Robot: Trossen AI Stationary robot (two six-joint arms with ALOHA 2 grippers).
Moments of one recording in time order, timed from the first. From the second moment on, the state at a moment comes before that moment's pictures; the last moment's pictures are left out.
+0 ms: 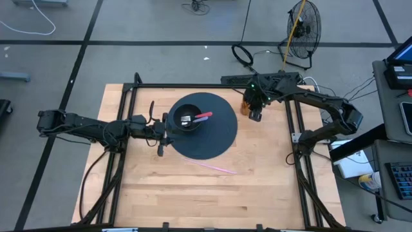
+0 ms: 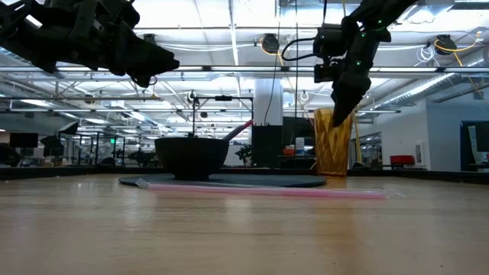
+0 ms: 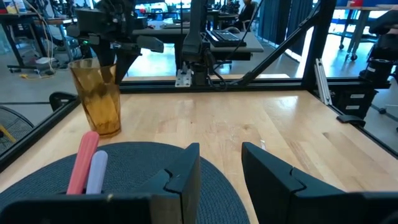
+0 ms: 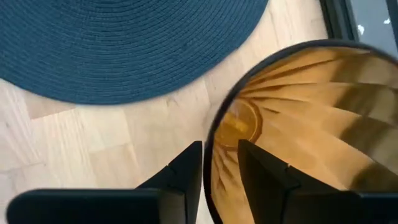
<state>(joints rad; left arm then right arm) 0.06 0.99 0.28 0.60 0.13 0.02 -0.62 1.41 1.07 -0.81 -0.05 -0.36</state>
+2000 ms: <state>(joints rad) 0.06 0.99 0.28 0.60 0.08 0.05 -0.39 1.36 1.23 -0.84 -0.11 -0.35</state>
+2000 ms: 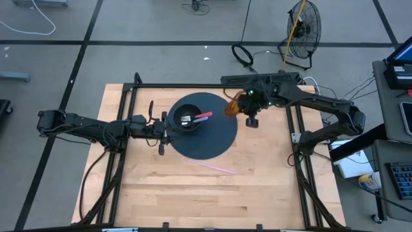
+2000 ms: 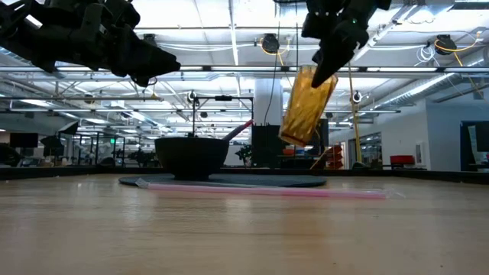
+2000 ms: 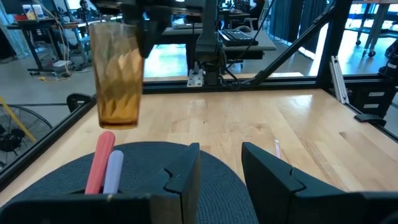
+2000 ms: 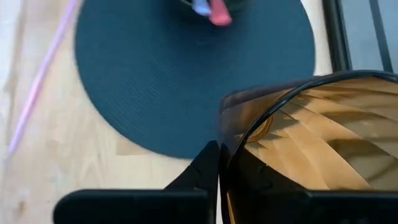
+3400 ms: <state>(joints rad) 0.06 0.99 0.28 0.60 0.08 0.02 -0.27 1.81 1.70 -1.11 -0.14 -0.44</state>
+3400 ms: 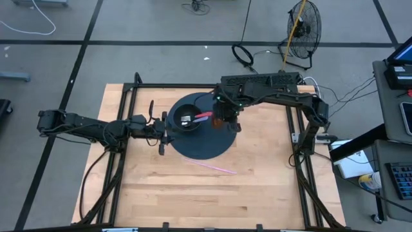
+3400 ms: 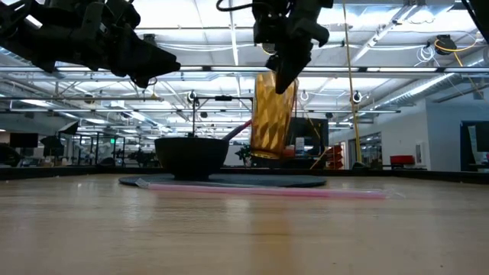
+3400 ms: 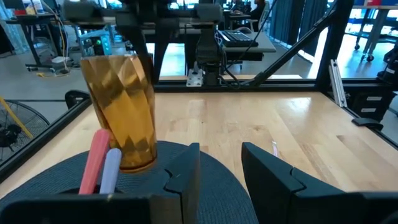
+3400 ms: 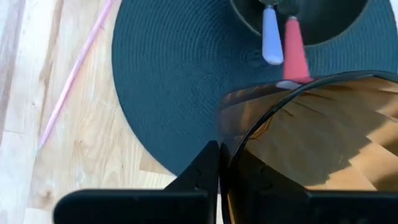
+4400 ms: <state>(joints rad) 0.06 0.99 0.28 0.60 0.08 0.02 -0.30 1.89 1.70 -1.13 -0.13 -0.46</state>
